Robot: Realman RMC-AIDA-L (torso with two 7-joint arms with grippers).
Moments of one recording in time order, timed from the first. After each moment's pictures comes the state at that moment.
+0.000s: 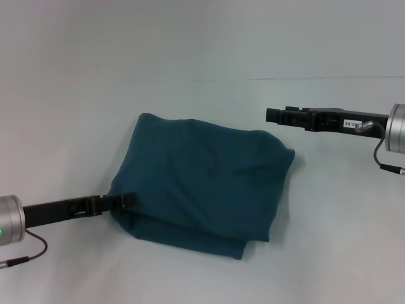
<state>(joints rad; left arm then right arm) -0.46 -2.12 0.58 0.68 2.17 1.36 -1.97 0.62 2.02 -0.94 -0.61 -1.77 -1.17 1.91</state>
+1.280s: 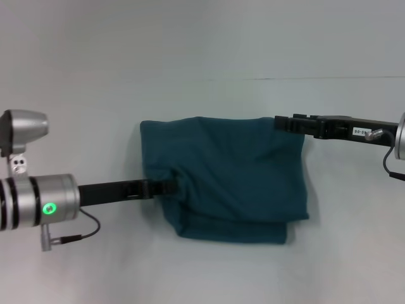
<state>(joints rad) -0.61 -2.14 0.58 0.55 2.17 1.34 -1.95 0.60 2.01 -0.93 -0.61 -1.77 -1.20 1.90</state>
